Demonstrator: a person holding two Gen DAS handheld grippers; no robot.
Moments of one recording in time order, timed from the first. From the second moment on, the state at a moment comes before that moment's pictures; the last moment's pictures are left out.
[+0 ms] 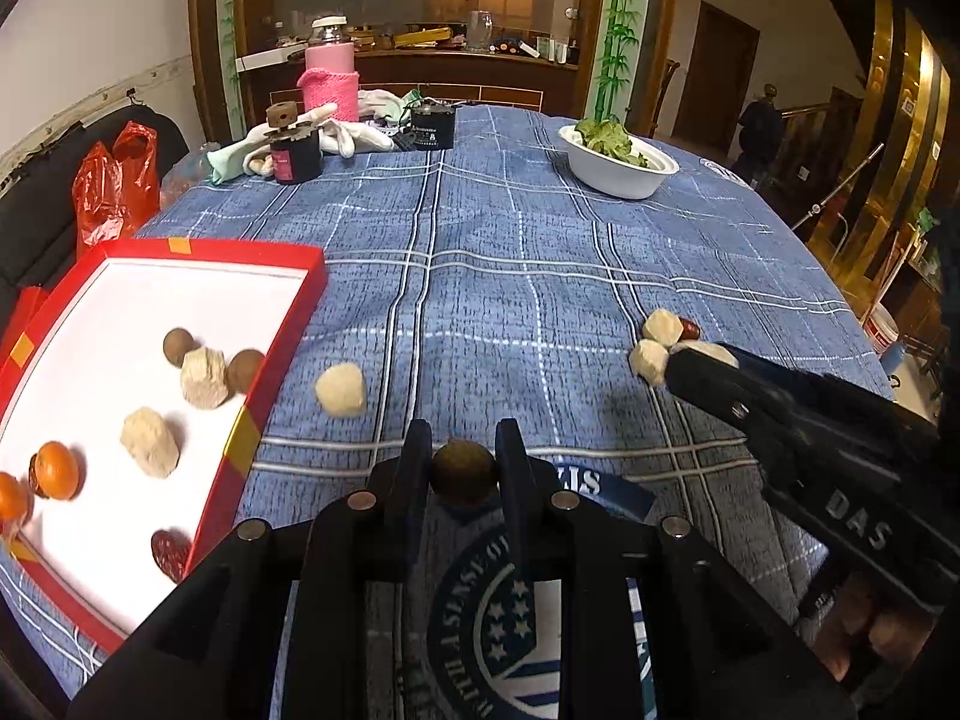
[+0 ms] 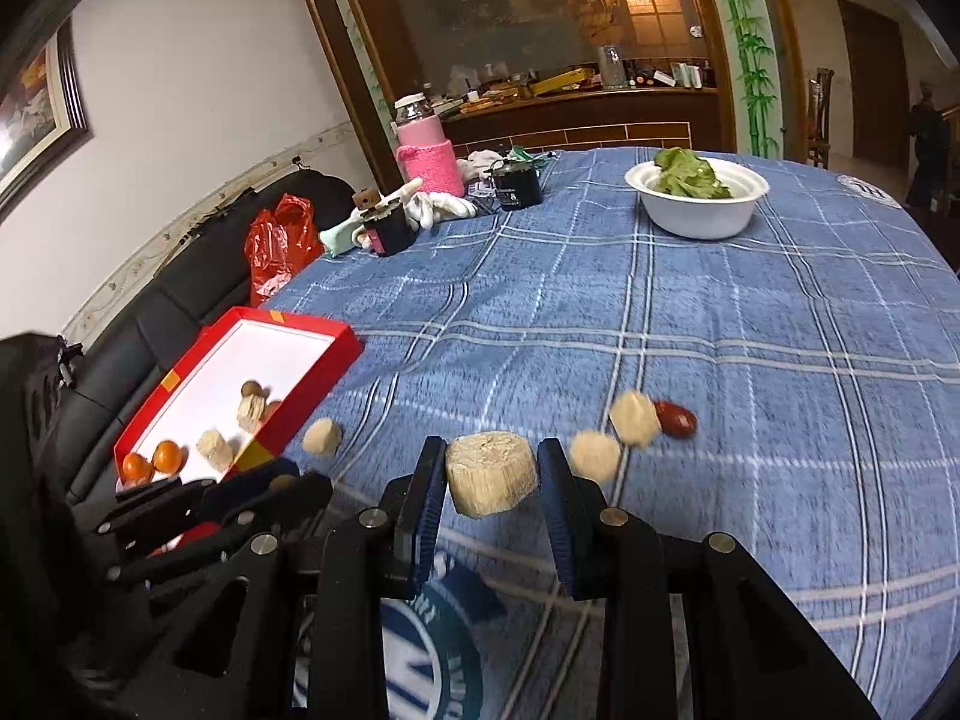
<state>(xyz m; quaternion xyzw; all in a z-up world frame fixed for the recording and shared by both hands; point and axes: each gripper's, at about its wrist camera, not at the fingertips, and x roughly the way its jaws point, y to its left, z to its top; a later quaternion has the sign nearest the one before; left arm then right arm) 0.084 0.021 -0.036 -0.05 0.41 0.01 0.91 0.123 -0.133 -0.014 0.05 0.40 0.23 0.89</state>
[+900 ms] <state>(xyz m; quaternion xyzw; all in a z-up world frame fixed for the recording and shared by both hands) 0.064 0.070 -0.026 -0.08 0.40 0.07 0.91 0.093 -0.094 0.001 0.02 0.39 0.26 0.88</state>
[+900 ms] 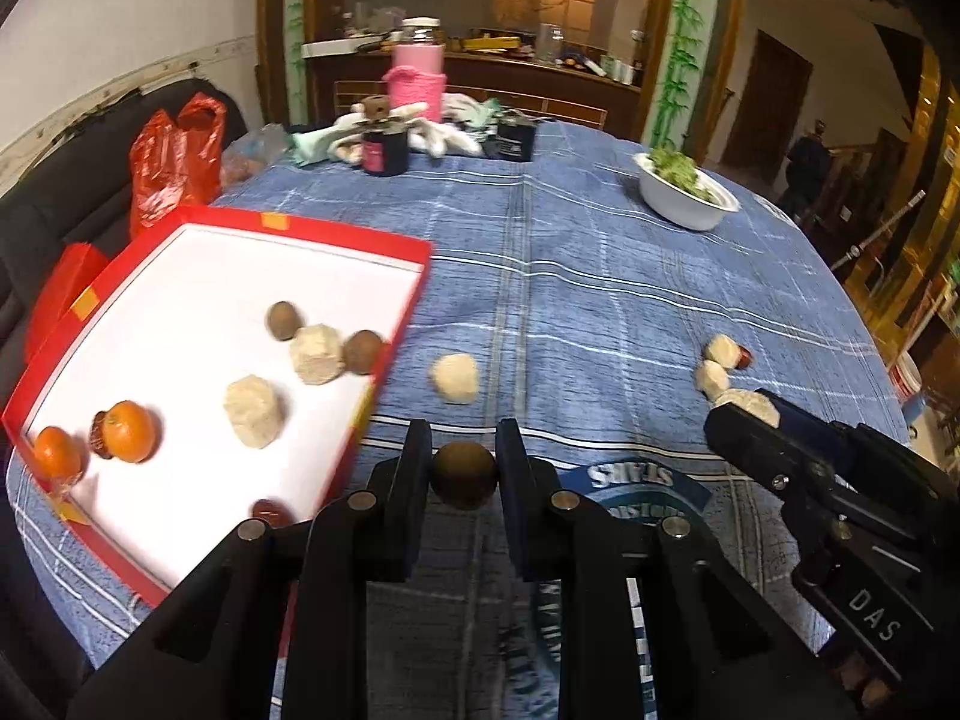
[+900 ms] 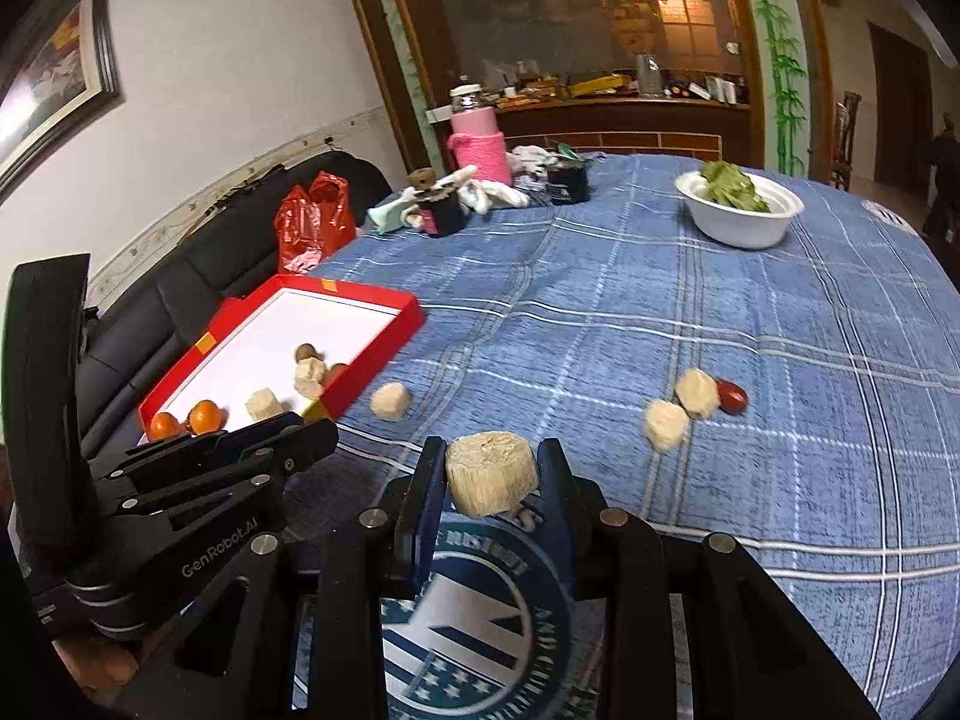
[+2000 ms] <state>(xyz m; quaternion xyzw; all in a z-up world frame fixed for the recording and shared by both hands) 0.057 0.214 -0.040 -0.15 0.39 0.22 0.88 0.101 0.070 0.012 -0.03 0.37 0.38 0.85</state>
